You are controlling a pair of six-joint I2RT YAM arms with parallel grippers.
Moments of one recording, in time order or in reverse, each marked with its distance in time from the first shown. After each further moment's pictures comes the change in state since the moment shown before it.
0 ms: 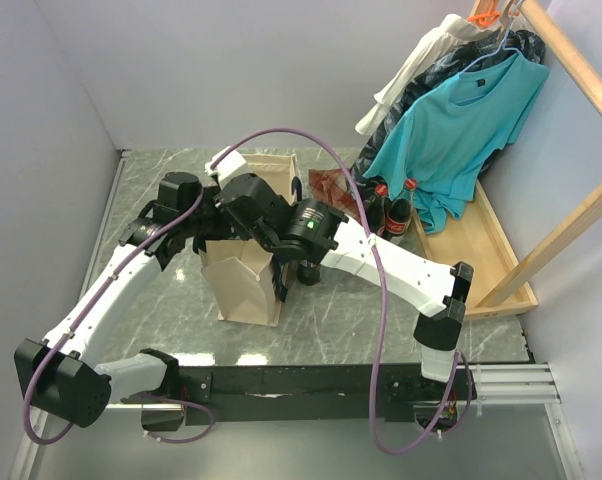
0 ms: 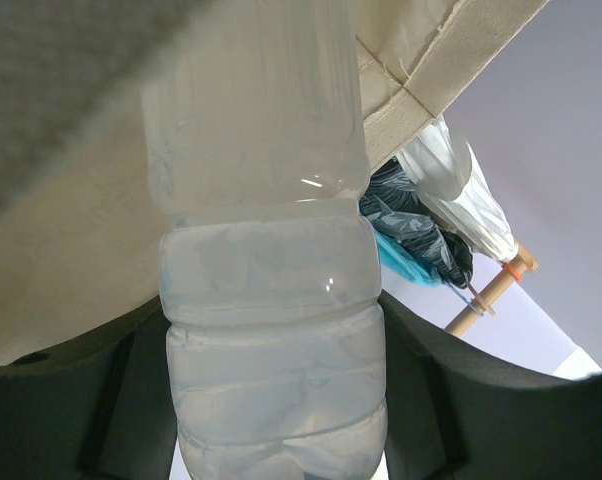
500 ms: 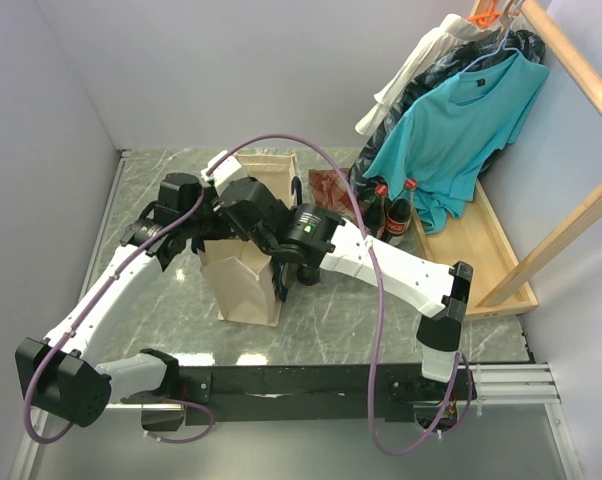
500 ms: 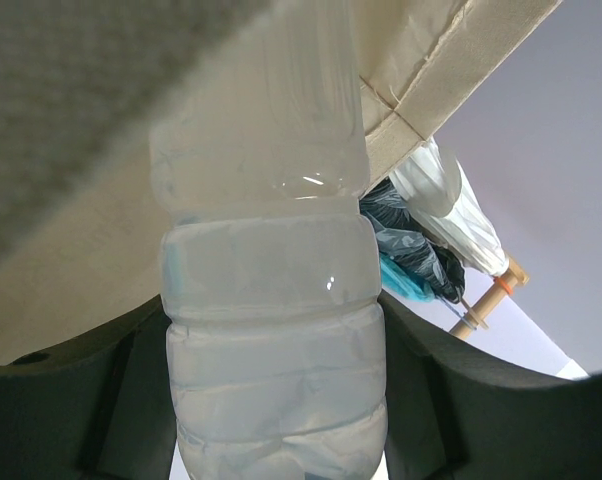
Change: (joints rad) left arm -0.001 0.000 -0.017 0.023 -0.038 -0.008; right arm -0.002 -0.012 -0.072 0.092 0.006 -0.084
